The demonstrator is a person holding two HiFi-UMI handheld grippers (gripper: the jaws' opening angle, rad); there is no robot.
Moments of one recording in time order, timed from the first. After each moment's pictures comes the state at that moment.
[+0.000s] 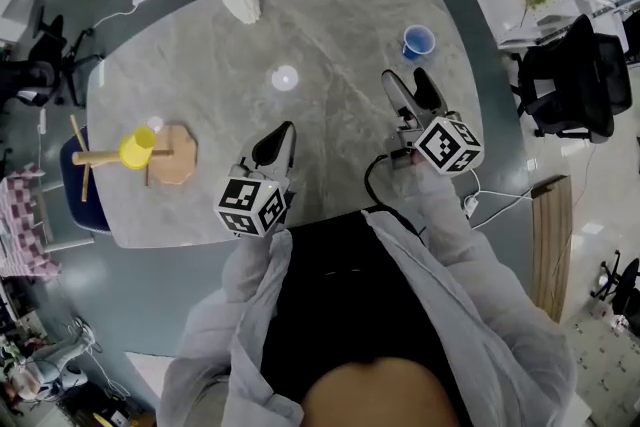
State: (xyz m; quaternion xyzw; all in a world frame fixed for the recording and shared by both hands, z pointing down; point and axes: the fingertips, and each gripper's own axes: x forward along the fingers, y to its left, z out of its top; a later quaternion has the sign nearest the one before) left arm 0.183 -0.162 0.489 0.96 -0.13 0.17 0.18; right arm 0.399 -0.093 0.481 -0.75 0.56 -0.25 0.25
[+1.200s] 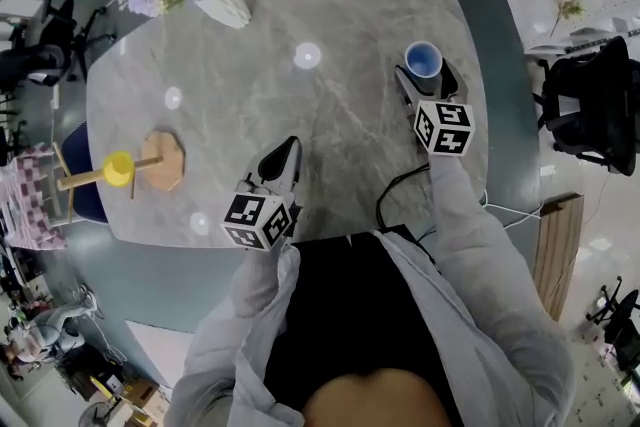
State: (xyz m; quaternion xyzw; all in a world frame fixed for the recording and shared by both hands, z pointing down) left arm 0.252 -0.151 0.542 0.93 -0.19 0.22 0.22; right arm 0.529 -0.122 0.605 -0.79 0.57 -0.24 -0.06
